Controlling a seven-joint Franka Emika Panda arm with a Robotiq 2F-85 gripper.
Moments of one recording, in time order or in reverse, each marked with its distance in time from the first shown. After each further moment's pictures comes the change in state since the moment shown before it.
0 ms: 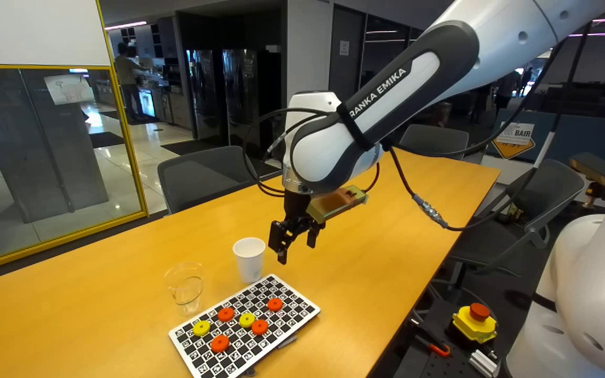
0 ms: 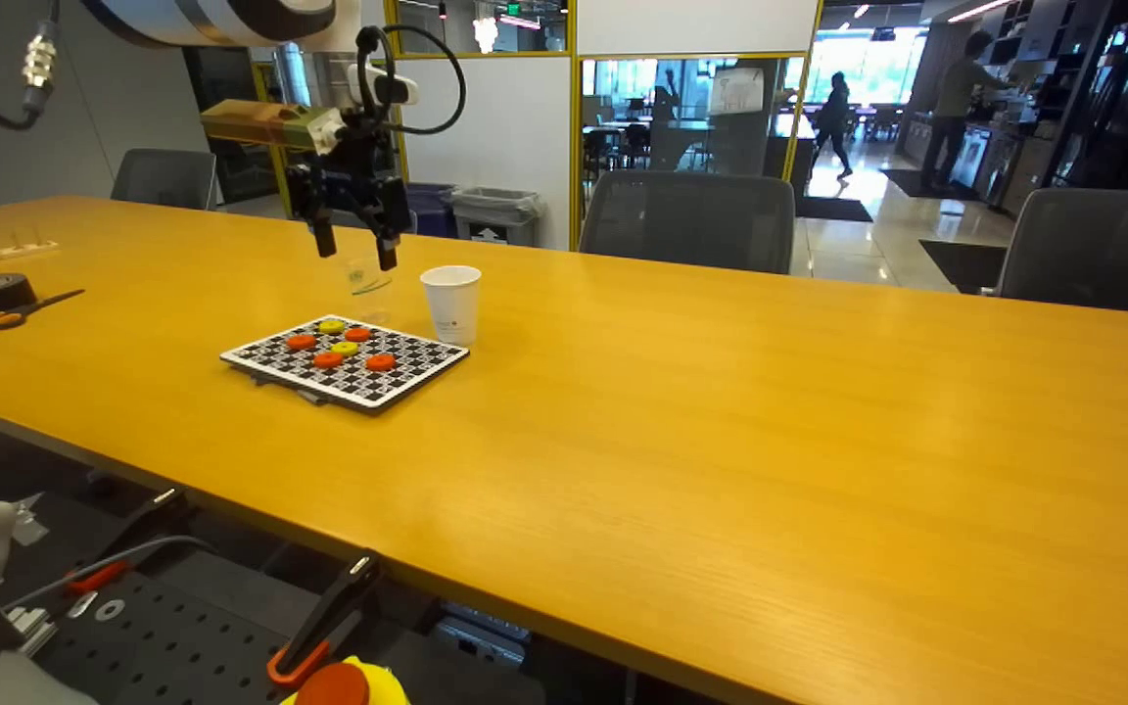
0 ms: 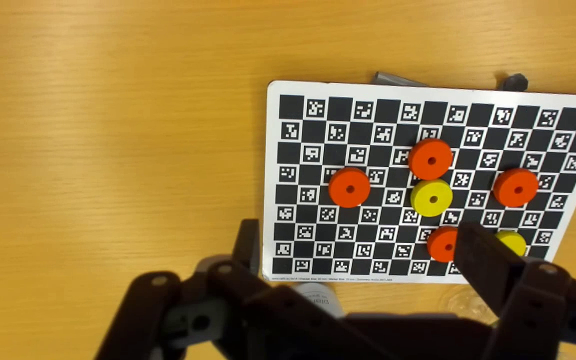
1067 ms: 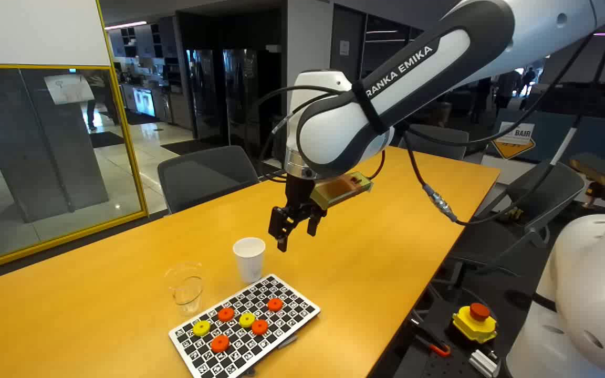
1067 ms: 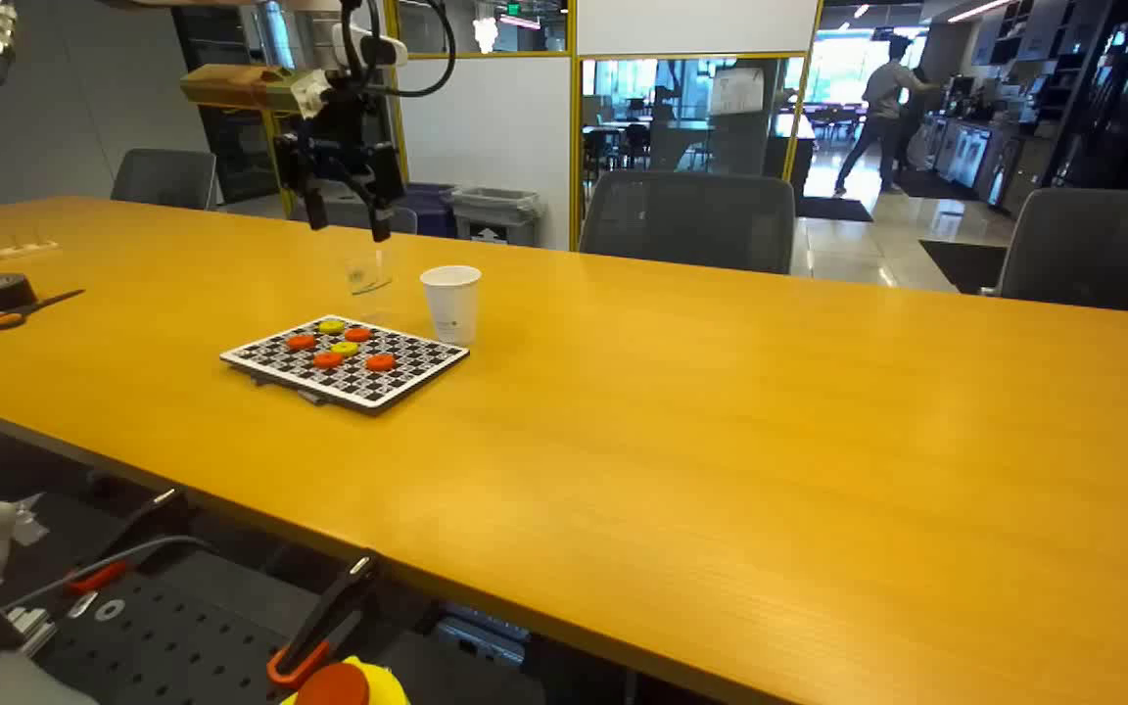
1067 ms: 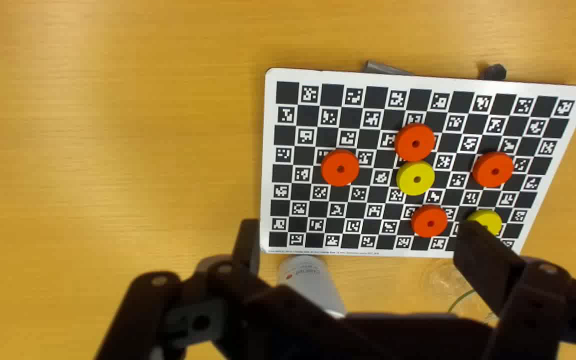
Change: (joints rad) arm 0.001 -0.092 0.008 -0.006 0.000 -0.041 0.000
